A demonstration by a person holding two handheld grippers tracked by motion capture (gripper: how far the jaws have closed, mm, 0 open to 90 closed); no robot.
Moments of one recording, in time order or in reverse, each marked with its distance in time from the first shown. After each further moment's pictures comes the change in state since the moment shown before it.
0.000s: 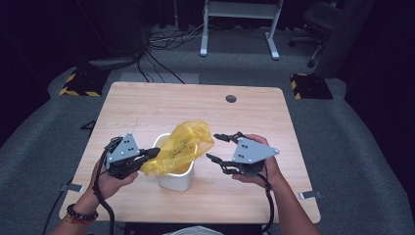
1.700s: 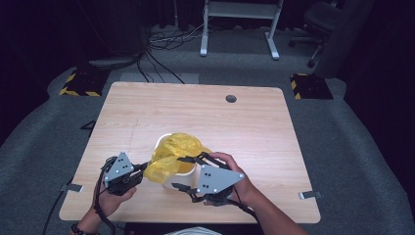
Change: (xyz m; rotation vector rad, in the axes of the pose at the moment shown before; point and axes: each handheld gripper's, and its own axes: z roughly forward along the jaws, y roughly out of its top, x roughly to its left) left arm -0.016 -0.065 0.014 -0.044 0.044 -0.113; right arm 0.067 0.045 0.043 -0.050 0.170 -0.122
